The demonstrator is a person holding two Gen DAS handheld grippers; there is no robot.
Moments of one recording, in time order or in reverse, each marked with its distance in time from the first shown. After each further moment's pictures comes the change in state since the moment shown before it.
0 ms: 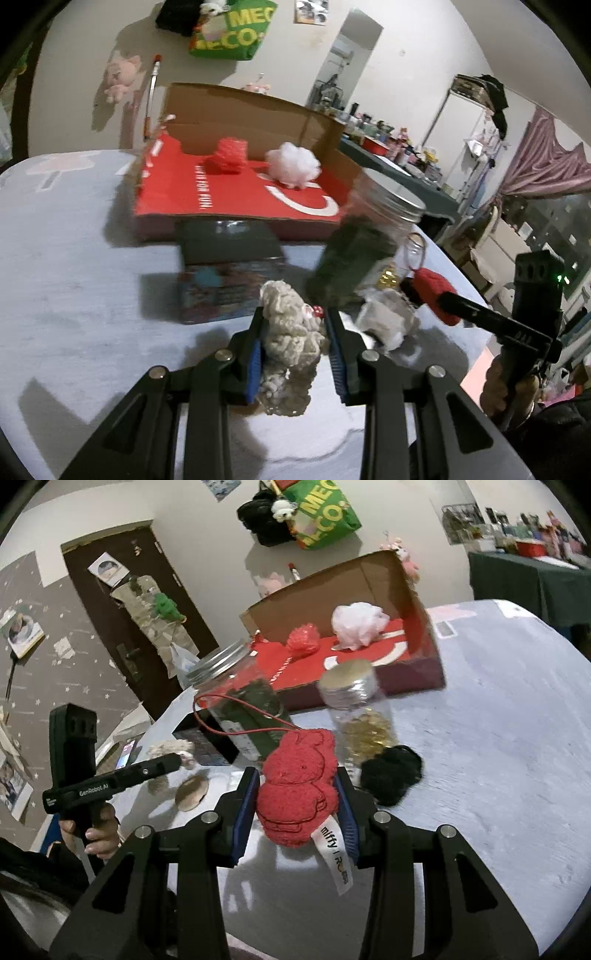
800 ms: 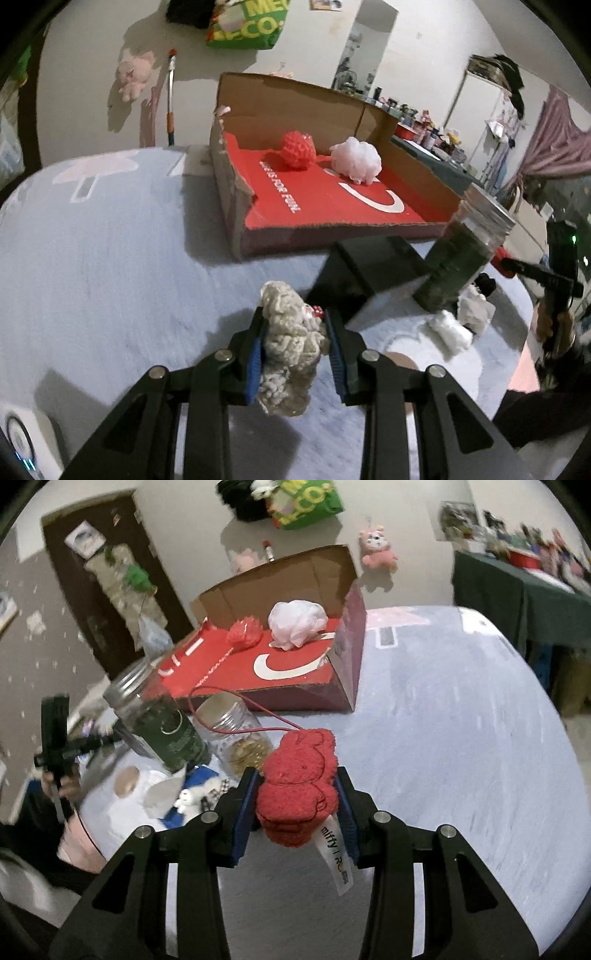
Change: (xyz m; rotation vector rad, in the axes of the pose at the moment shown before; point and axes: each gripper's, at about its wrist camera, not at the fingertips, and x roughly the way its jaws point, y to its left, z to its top) left arm 0.007 0.089 0.029 0.084 0.065 0.078; right arm -0.009 -0.065 0.050 -0.112 0.130 -0.135
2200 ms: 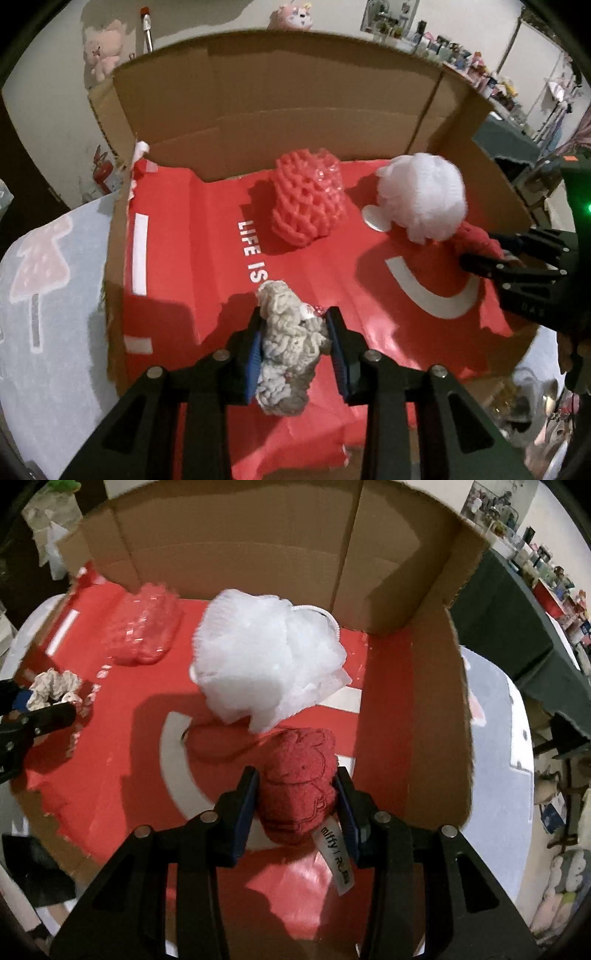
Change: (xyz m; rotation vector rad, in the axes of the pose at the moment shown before) left arm 0.163 -0.019 0.179 -0.012 0.349 0.190; right arm 0.222 0.019 0.182 -0.106 0.444 -0.370
